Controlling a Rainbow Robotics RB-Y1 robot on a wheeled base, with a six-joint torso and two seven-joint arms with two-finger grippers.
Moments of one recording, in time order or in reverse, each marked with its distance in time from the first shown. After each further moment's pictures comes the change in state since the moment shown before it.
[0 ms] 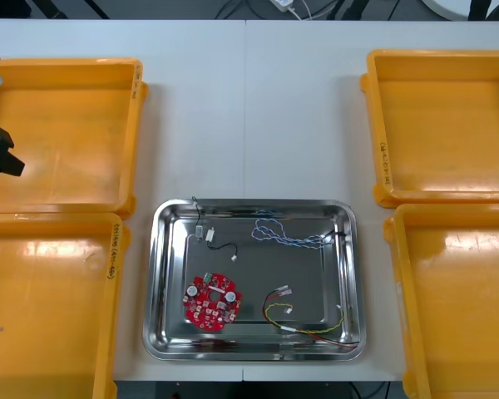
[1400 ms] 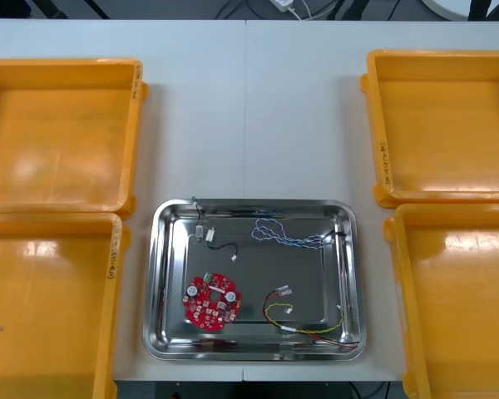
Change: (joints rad) right arm 0.000 0.000 0.000 0.000 0.000 0.000 0.000; left arm 0.129 0.000 0.148 0.034 -0.076 0.000 -0.063
